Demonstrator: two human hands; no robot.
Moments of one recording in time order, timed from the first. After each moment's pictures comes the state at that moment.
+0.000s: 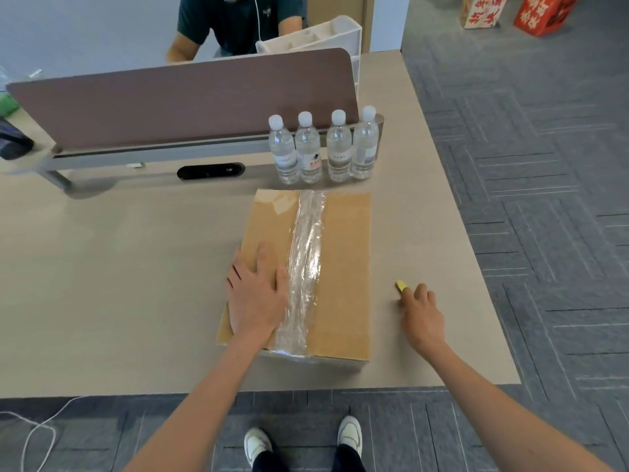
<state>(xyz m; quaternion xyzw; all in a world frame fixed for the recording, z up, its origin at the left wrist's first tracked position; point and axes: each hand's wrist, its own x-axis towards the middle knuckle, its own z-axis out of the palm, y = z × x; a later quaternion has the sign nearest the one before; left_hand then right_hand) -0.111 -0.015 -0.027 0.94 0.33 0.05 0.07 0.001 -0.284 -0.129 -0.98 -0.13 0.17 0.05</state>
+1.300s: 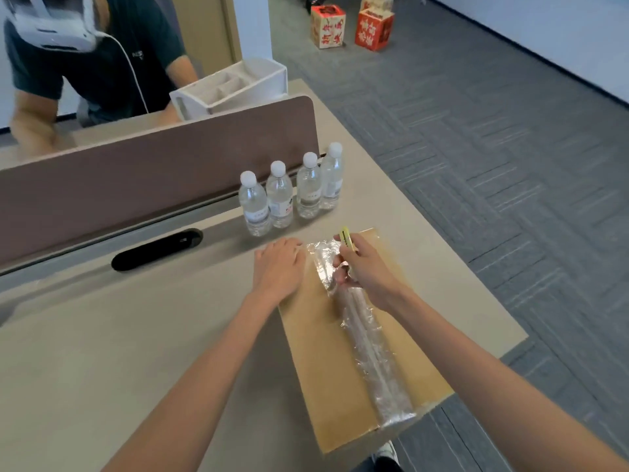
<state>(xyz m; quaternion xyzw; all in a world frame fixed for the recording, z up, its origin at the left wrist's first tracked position) 0.063 0.118 -0.009 0.98 -0.03 -0.03 0.21 0.036 -0.052 0.052 -0.71 0.13 0.18 0.66</state>
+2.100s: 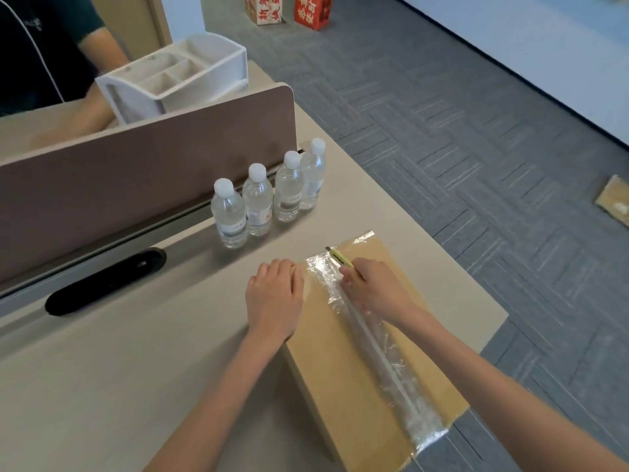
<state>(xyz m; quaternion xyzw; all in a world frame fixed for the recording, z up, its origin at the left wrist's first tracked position) 0.062 0.131 -0.045 0.96 -0.07 0.04 0.26 0.046 -0.044 0.030 -0.95 0.08 0.13 0.27</state>
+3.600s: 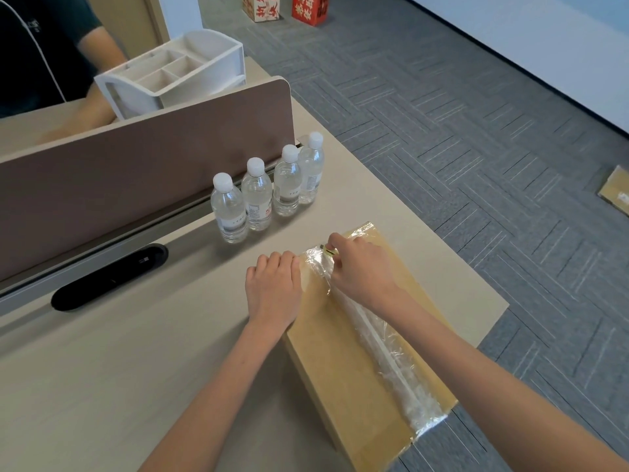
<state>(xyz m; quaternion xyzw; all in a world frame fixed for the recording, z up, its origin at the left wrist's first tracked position) 0.060 0.130 -0.045 0.98 -0.07 0.05 0.19 0.053 -0.016 0.047 -1.00 -0.01 0.03 0.08</state>
